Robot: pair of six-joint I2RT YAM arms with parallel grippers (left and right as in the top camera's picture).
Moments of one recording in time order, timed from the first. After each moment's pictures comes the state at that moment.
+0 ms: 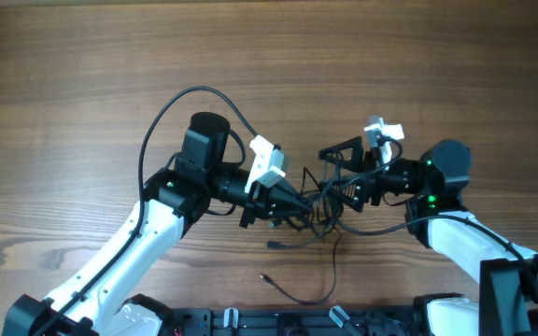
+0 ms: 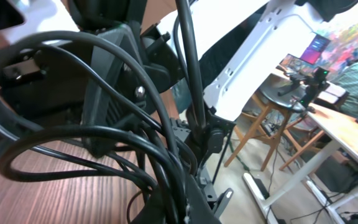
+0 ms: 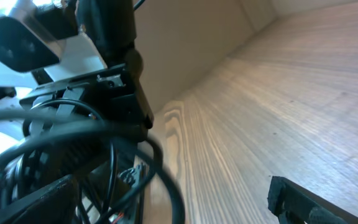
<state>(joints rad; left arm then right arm) -0.46 1.32 0.77 -0.10 1.36 0.25 0.09 1.44 0.40 1.03 -1.36 0.63</state>
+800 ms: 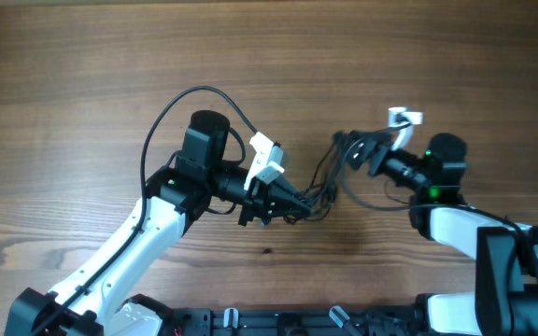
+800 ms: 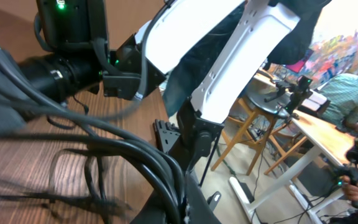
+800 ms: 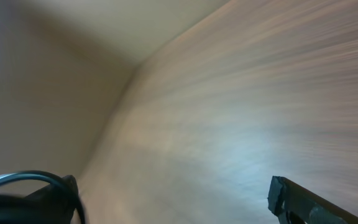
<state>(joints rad) -0.45 1.34 0.77 -0.07 1.41 0.18 -0.02 1.57 0.40 0.85 -0.81 0.66</state>
